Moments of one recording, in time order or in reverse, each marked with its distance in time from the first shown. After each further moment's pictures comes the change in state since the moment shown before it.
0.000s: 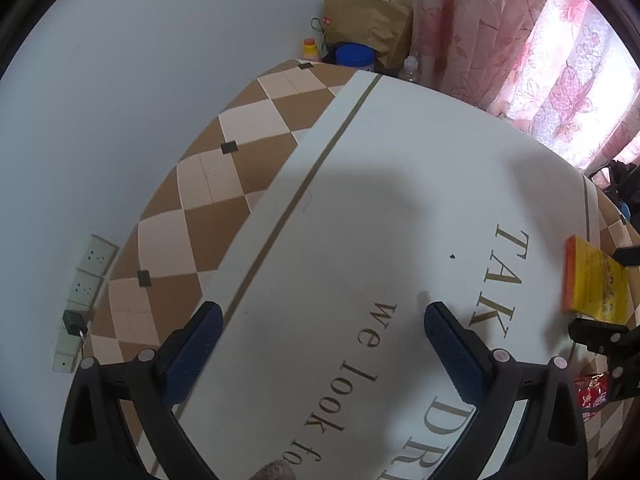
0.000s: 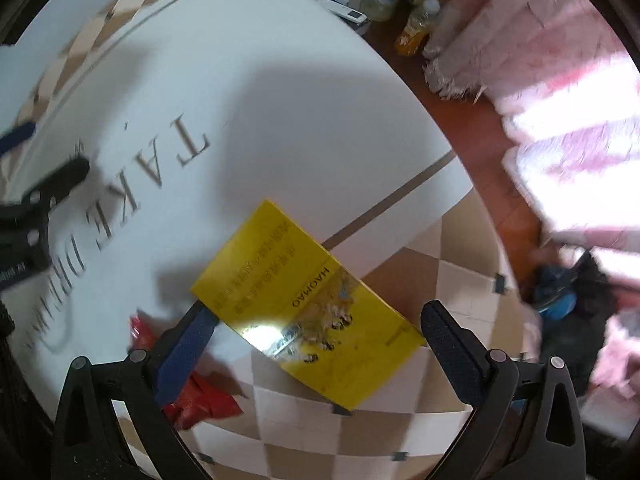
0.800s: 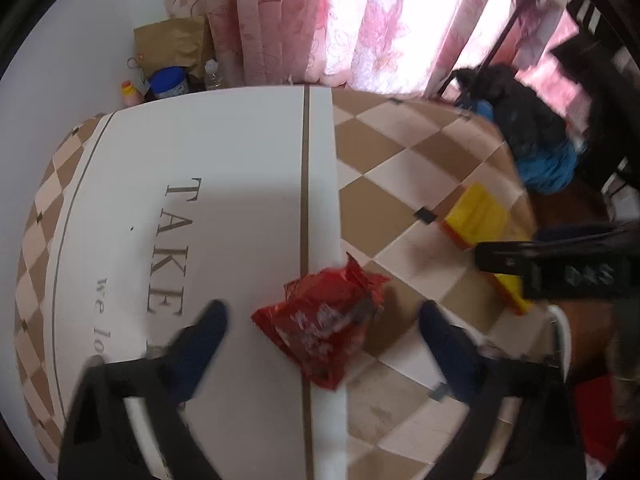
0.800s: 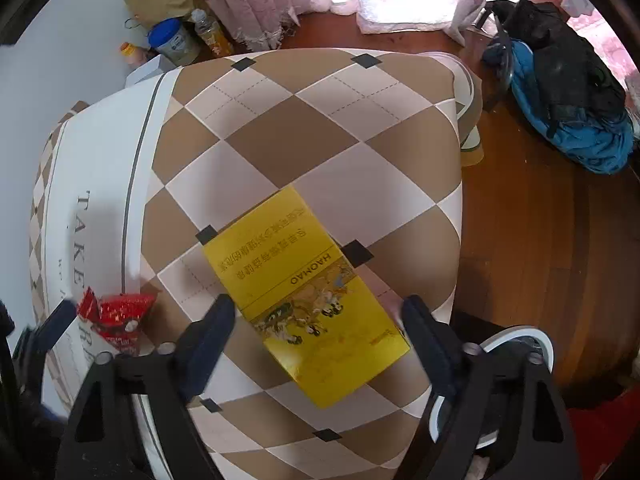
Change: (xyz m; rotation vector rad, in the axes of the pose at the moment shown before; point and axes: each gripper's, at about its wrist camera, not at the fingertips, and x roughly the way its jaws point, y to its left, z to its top) left arm -0.044 -0.139 -0.047 0.428 0.027 -0.356; right arm -0.017 -0.053 -0.169 0.762 -0.099 0.085
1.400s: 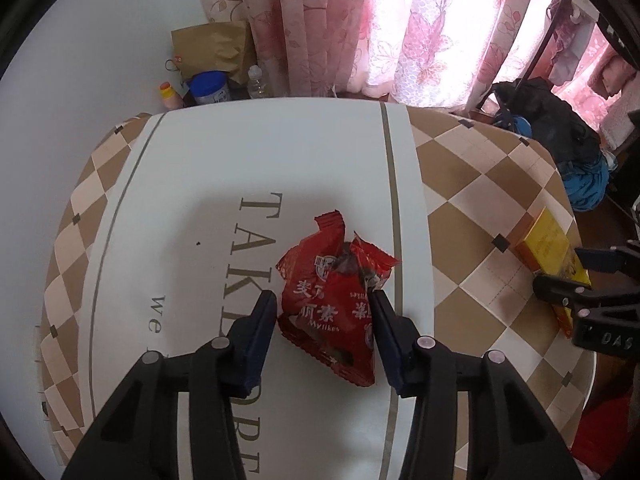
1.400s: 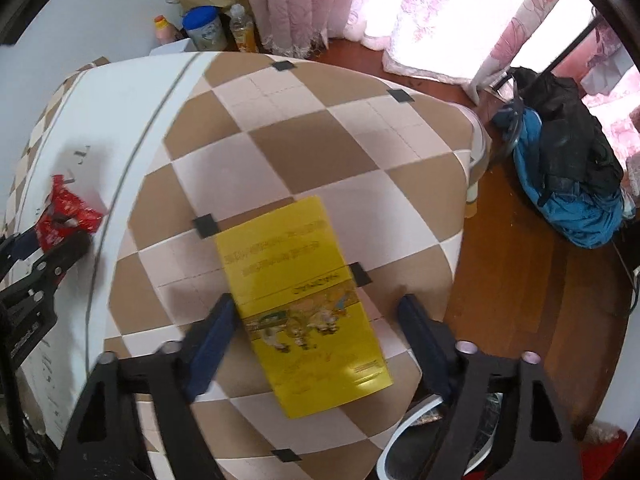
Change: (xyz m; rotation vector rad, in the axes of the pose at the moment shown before) left arm -0.011 0.030 -0.006 -0.059 -0.062 0.093; right arm 0.008 0.024 0.000 -0.187 -0.103 -0.082
